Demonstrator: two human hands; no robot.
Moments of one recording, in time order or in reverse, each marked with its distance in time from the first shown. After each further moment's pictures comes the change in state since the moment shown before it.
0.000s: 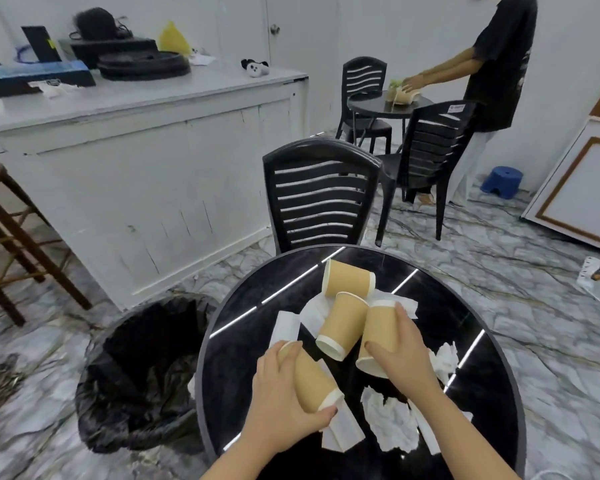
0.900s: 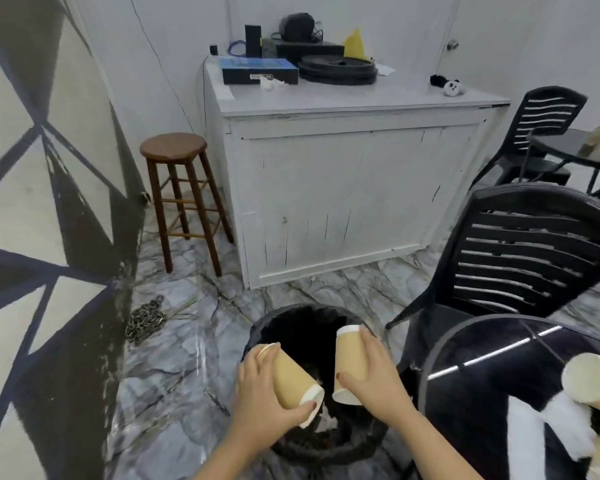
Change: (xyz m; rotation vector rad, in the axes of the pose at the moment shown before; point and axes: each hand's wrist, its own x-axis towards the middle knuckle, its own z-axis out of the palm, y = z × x) left_hand -0.050 -0.292 -0.231 -0.098 0.308 -0.427; right_hand -0.012 -0.209 0.357 -0.195 -0.543 -0.243
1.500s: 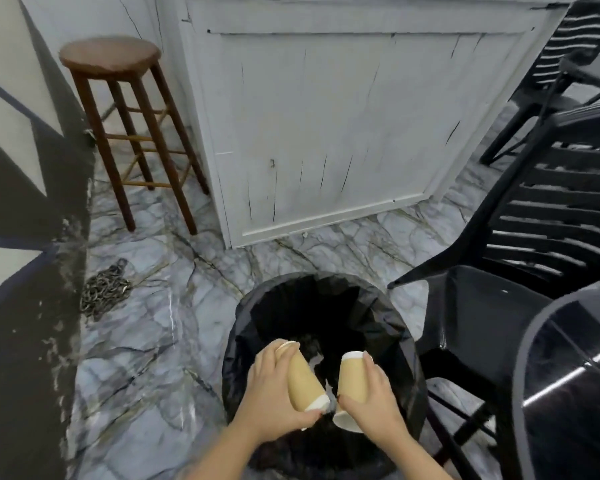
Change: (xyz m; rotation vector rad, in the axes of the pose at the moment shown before) left_hand 0.114 -0.132 0.100 0.126 -0.344 0.080; right_hand 0.100 0.130 0.134 0.024 -0.036 0.376
